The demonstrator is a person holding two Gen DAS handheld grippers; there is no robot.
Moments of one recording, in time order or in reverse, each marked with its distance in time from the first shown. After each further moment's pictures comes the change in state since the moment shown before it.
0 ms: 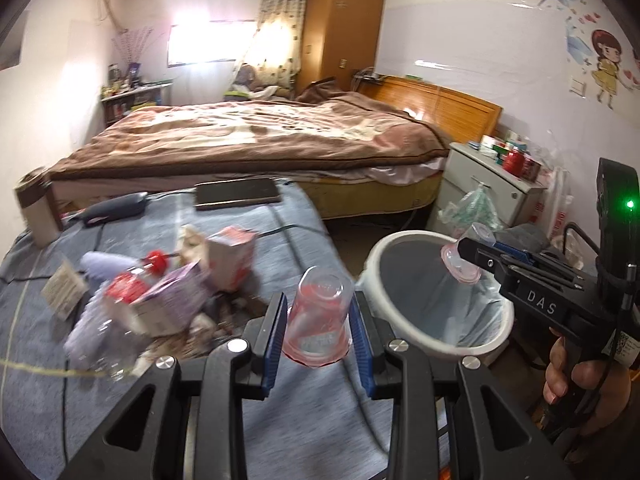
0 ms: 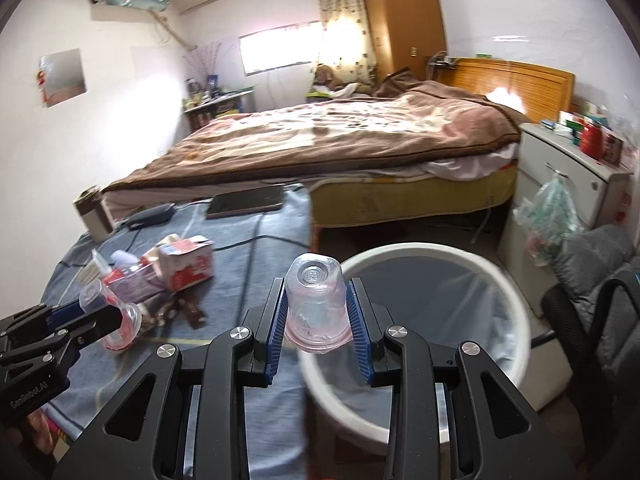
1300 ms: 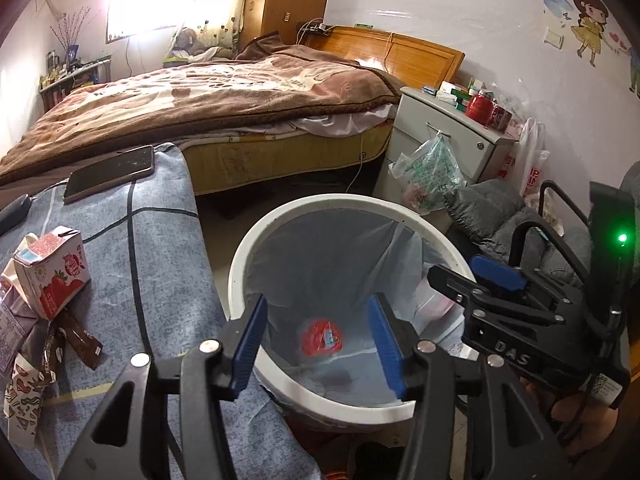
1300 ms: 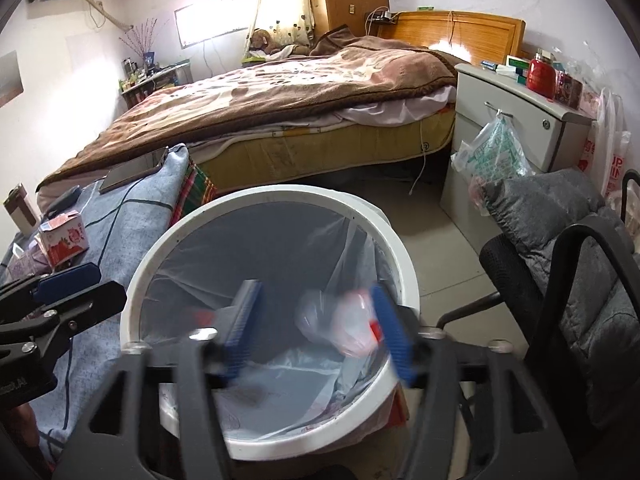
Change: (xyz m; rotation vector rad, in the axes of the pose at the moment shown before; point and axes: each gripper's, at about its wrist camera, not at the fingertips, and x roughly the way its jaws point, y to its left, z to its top) left arm 0.110 -0.105 0.005 0.074 0.167 -0.122; right arm 0.031 -0.107 -0.025 0.084 0.128 -0.149
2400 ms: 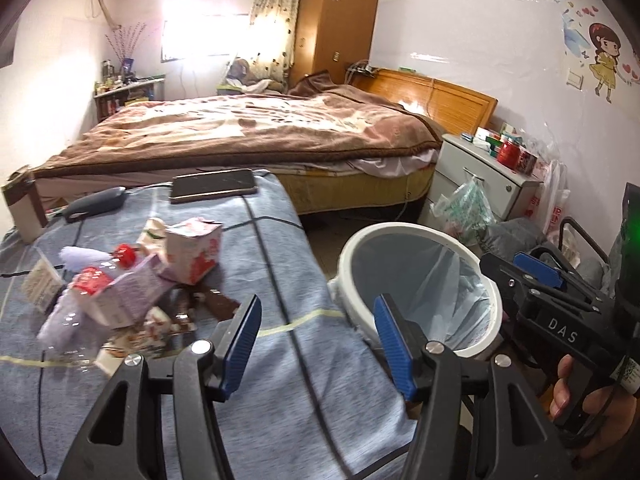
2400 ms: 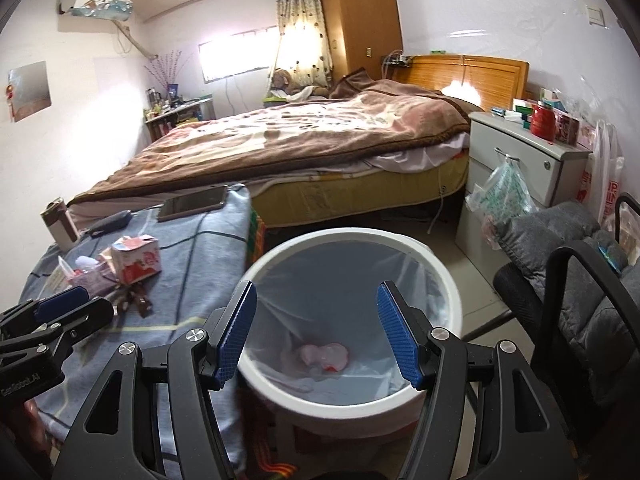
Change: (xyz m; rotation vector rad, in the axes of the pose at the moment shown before) left arm -0.106 0.071 -0.038 -0.084 -0.150 0.137; right arm -0.059 0.063 -0.001 -0.020 -0.149 0.043
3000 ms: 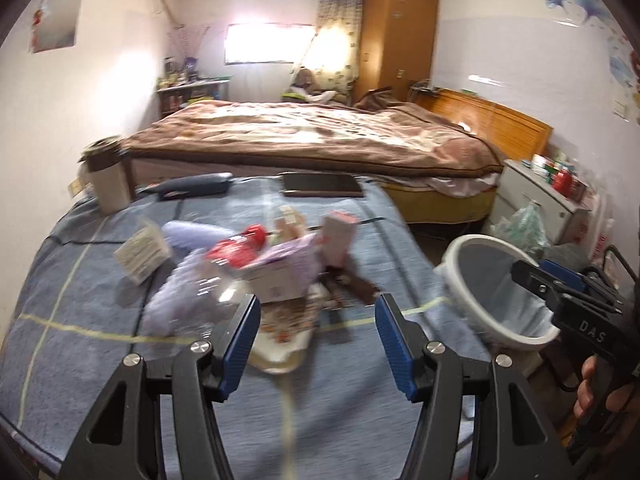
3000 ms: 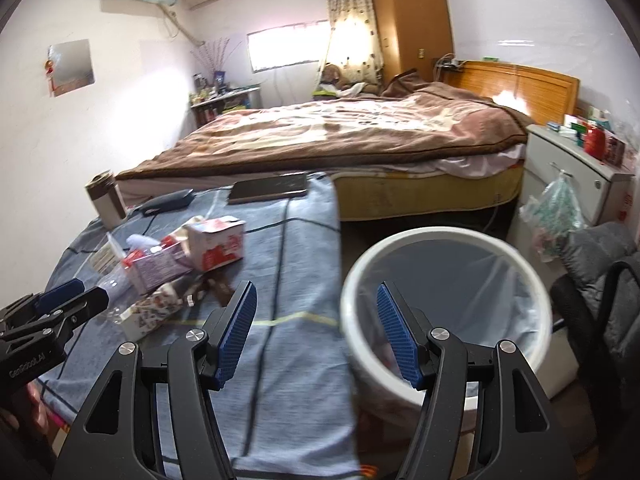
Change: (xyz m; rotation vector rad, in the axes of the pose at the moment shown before) left arm -0.045 0.100 -0.031 -0.101 -0.046 0.201; right arm 0.004 0.082 -0.012 -0.086 0.018 0.130
